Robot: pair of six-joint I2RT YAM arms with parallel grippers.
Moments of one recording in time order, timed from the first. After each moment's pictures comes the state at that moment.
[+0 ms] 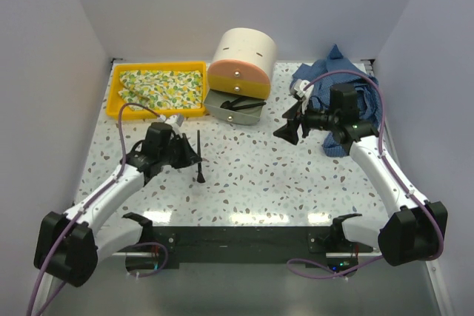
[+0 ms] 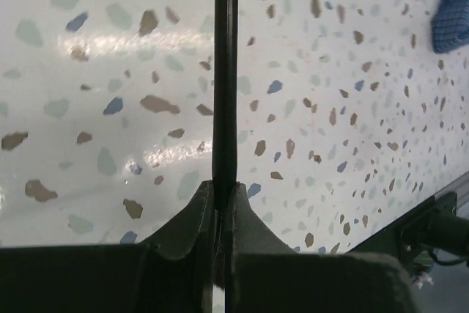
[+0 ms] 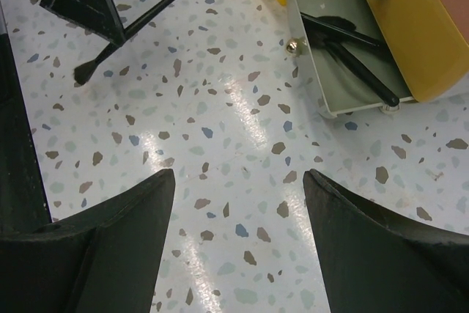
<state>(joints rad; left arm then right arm) -0.36 1.09 0.61 -0.33 0.22 -0.63 0.22 1.21 1.01 -0.35 -0.83 -0.33</state>
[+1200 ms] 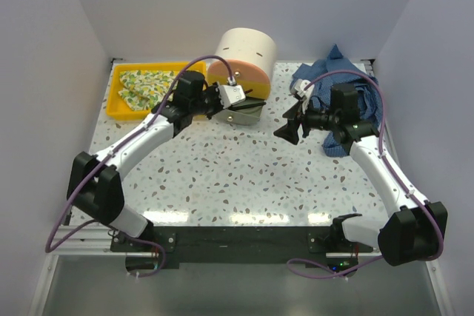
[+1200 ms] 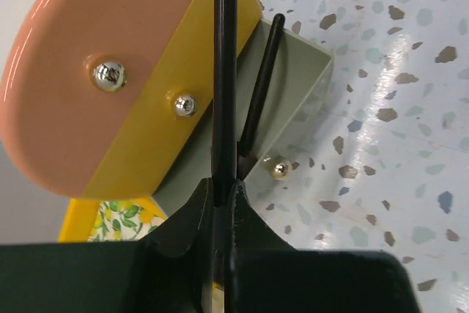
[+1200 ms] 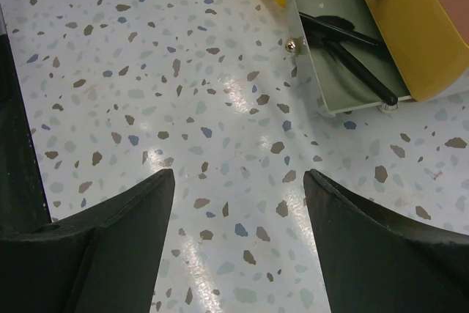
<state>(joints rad) -0.50 1.52 1.21 -0.18 0.31 0.69 0.21 1.21 1.01 -0.35 -0.83 -0.33</state>
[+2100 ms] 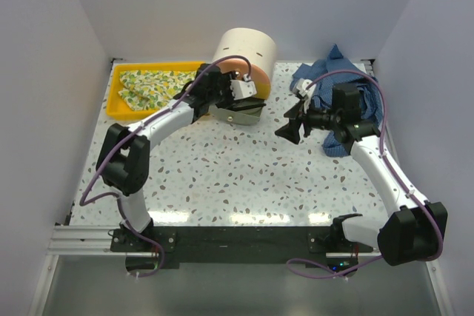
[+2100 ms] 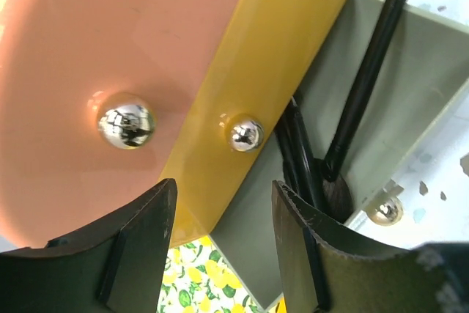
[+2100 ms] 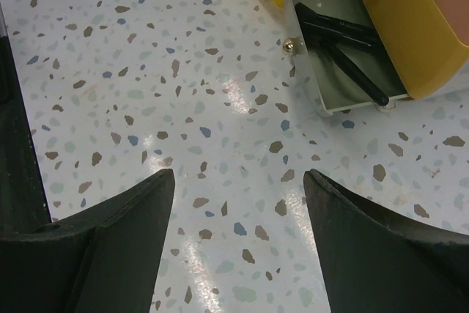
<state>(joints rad) -0.50 1.83 1.39 -0.06 0.16 0.90 0.20 1.21 1.01 -0.35 -0.85 -0.33</state>
